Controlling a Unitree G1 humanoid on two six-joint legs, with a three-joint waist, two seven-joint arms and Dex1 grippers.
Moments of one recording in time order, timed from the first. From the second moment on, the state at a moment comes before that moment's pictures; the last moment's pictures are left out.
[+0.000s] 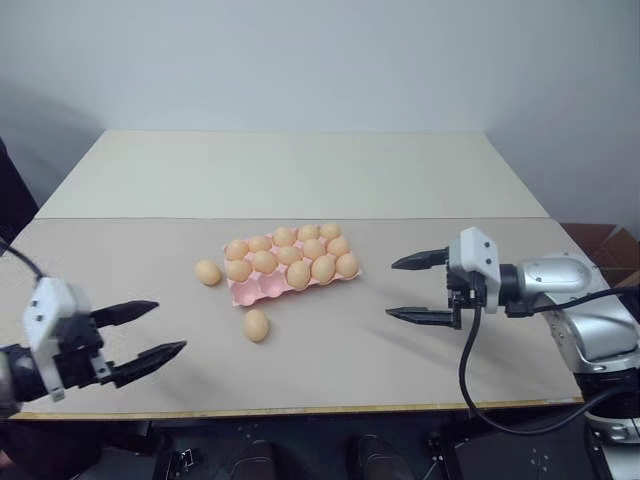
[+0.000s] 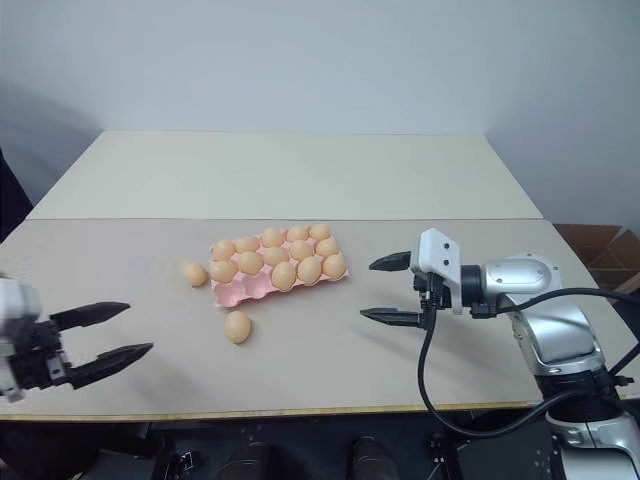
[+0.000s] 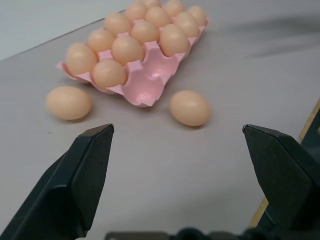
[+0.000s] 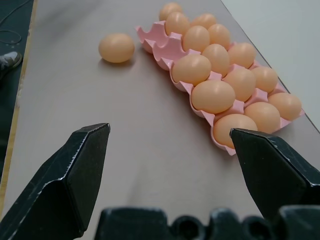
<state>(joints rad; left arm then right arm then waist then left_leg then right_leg) 0.31 0.90 0.64 -0.56 -0.75 0.66 -0.99 -0.46 -0.78 0.02 -0.20 0.40 0.37 1.21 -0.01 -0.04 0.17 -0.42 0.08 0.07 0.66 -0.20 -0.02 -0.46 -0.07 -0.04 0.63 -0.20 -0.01</state>
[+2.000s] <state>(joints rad) -0.40 0.54 -0.06 -0.37 -0.42 0.85 -0.36 -0.42 -0.76 0.02 -0.30 0.42 0.38 1.08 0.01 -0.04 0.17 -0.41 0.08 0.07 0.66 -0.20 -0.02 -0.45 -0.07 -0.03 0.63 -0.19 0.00</state>
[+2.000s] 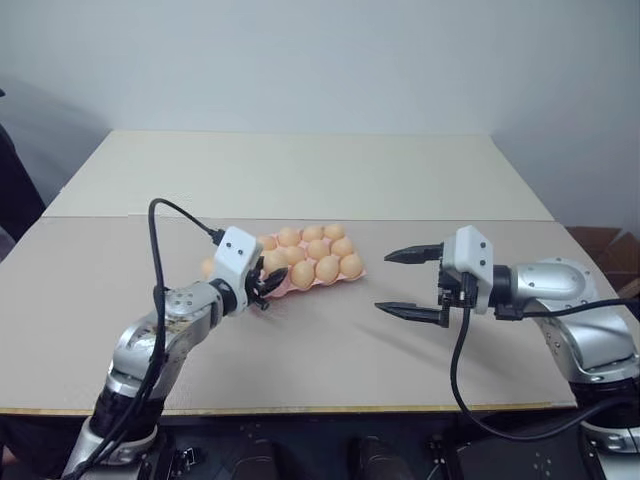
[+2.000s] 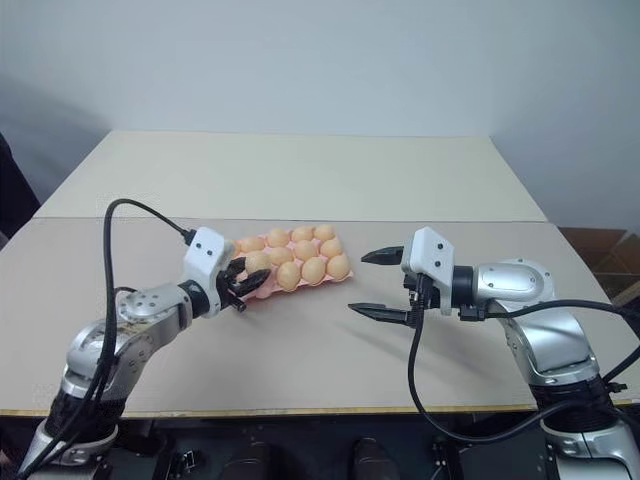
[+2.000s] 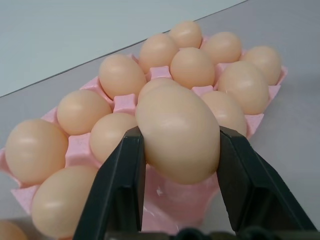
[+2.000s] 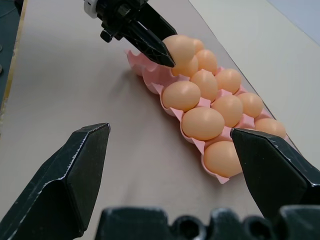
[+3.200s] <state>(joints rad) 0.36 0.80 0.77 -0.52 -0.69 0.60 -0.94 -0.37 -0.77 -0.02 -0.29 0.47 0.40 1.14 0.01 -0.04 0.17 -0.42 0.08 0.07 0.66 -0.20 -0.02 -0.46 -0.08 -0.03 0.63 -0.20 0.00</state>
